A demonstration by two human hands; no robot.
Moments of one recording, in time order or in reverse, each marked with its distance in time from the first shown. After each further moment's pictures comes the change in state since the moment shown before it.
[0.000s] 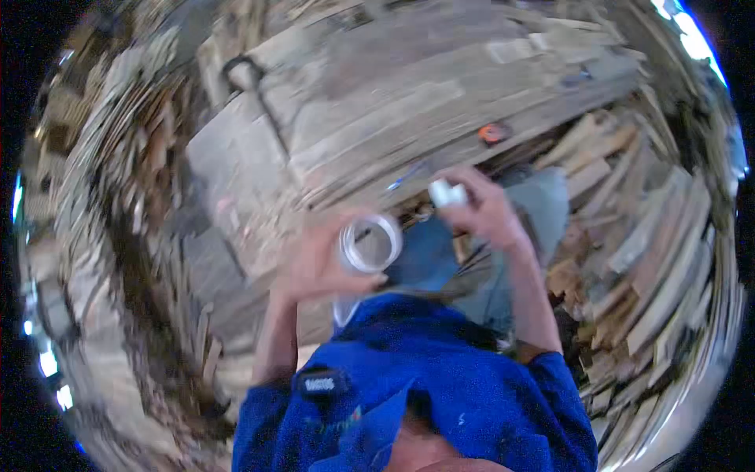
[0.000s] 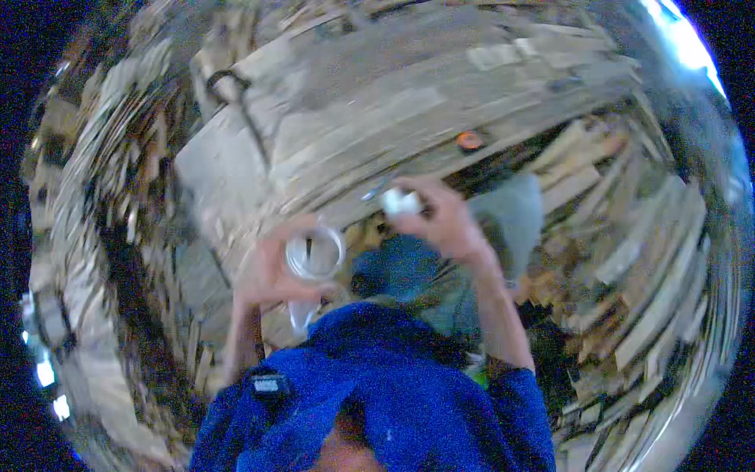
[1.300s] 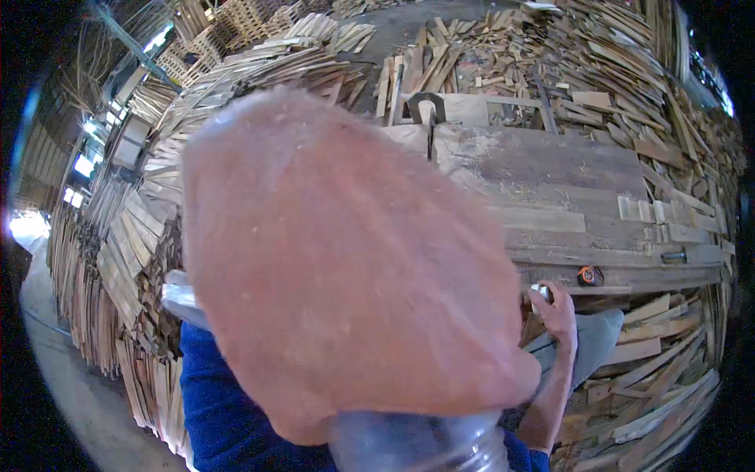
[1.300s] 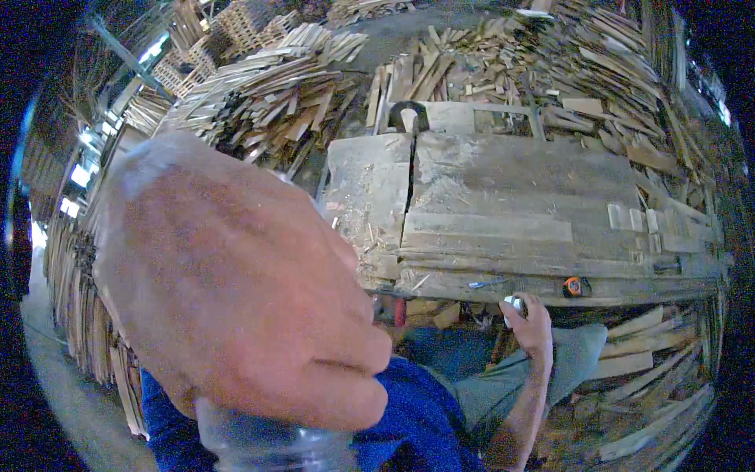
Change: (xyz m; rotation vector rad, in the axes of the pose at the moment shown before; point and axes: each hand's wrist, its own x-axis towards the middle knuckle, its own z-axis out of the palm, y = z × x) left_hand 0.006 0.239 -0.175 0.444 -0.860 0.530; right_hand 0.026 0.029 0.003 -0.338 -0.135 0.142
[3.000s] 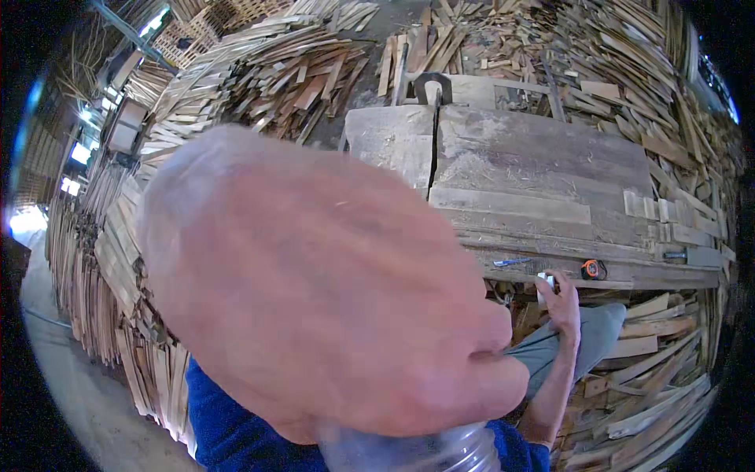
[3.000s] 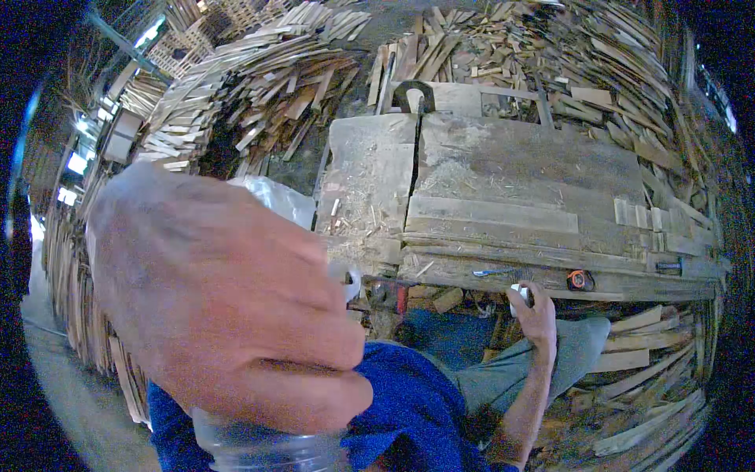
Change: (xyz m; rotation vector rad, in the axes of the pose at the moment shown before) left_hand -0.026 0.001 0.029 0.136 0.350 -0.107; right_hand 0.011 0.001 0.009 0.061 -0.007 -0.021
